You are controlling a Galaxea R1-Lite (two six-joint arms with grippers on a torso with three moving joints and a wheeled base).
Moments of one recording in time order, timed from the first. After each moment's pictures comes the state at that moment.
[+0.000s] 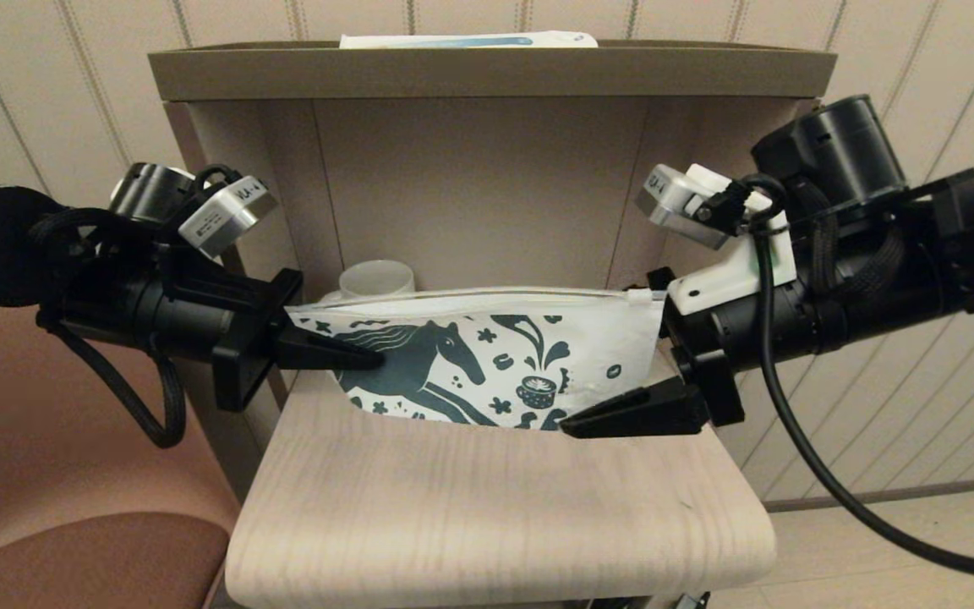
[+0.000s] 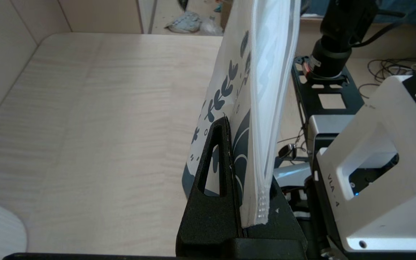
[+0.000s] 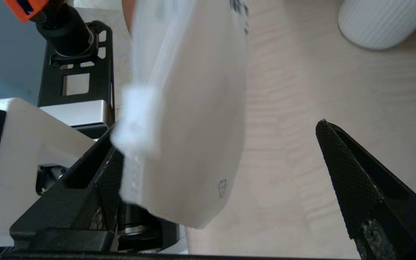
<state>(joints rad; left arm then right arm) -0.27 1.76 -1.36 0.46 -1.23 0.87 0.48 1.65 -1.43 0.38 0.80 -0.51</state>
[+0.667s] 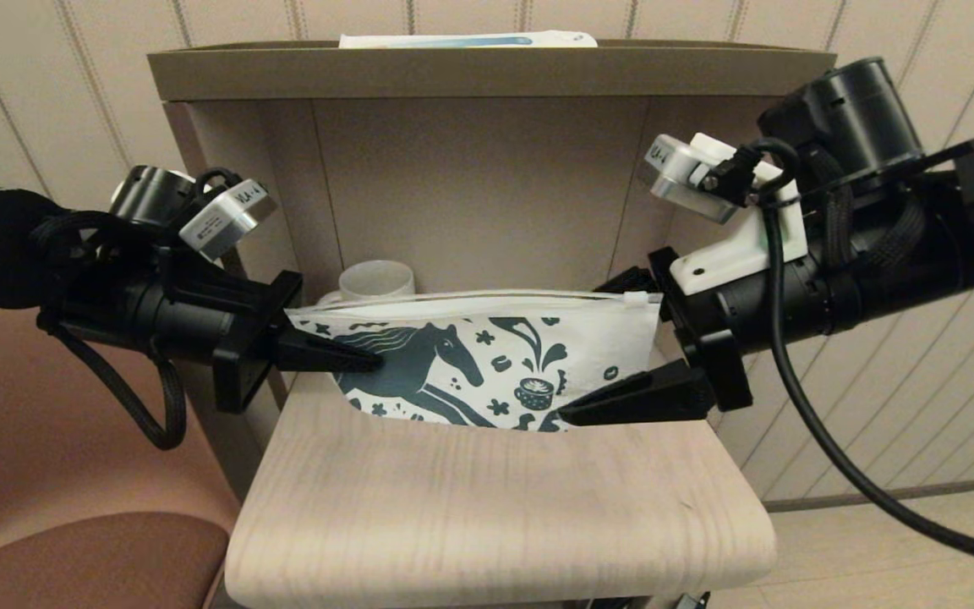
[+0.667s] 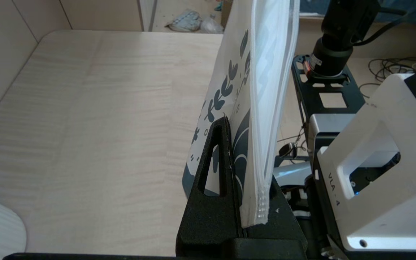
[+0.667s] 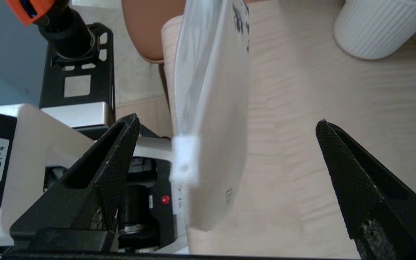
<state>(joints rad) -0.27 1.76 -1.36 0.46 -1.23 0.87 0.50 1.65 -1.52 0.46 0.78 -0.51</state>
